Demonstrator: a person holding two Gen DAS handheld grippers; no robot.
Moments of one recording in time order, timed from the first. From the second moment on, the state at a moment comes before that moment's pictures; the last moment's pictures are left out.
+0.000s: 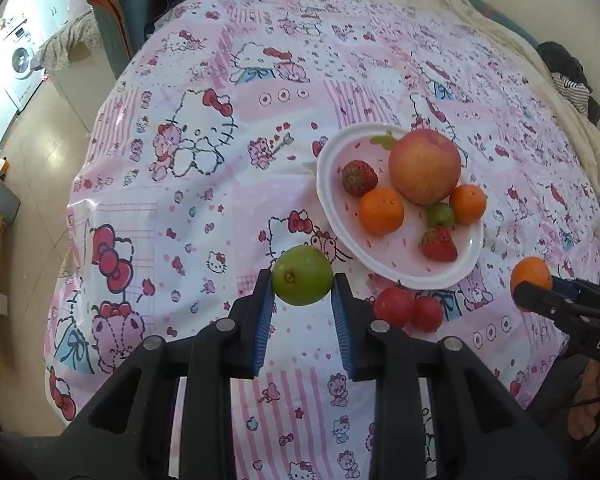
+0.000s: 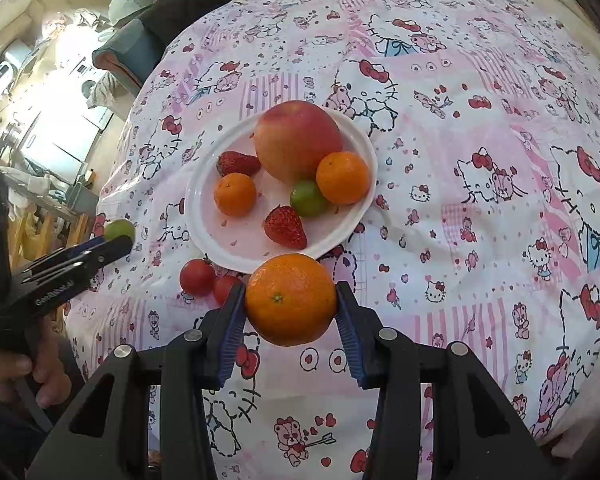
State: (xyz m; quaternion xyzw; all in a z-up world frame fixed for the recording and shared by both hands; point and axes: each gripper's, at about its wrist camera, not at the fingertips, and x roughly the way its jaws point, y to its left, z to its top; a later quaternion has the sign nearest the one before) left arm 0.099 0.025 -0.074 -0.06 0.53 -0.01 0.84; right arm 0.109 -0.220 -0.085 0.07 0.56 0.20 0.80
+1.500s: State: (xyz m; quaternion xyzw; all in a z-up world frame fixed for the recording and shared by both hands) left arm 0.250 -0.034 -0.117 0.00 0.58 -0.10 0.81; right arm 0.267 -0.191 -0.093 0.12 0.55 0.23 0.79
